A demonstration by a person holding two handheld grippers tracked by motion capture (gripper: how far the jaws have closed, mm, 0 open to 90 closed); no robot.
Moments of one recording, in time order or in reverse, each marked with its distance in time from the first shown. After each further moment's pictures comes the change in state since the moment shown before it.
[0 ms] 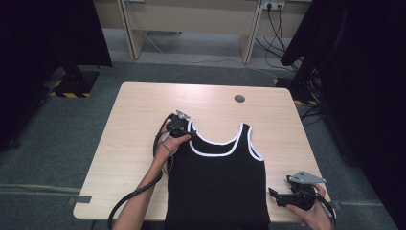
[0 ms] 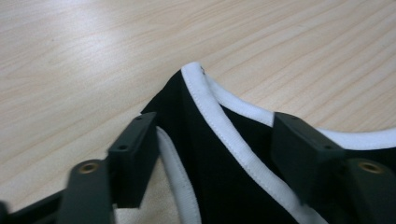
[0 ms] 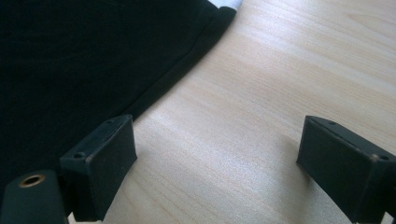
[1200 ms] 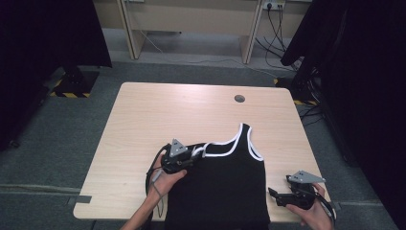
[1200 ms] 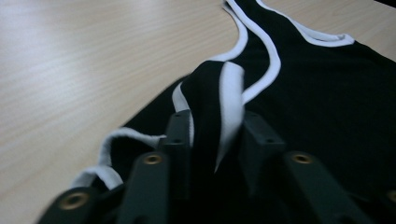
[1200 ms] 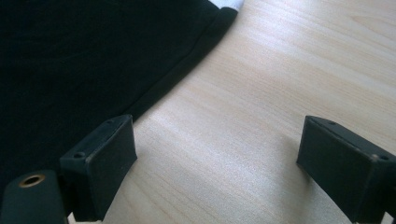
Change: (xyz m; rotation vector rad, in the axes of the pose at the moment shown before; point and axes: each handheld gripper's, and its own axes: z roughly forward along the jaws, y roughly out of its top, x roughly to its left) left arm -0.074 -0.069 -0.099 -0.151 -0.159 0.026; right arm 0.000 0.001 0.001 0.003 0.008 -0.007
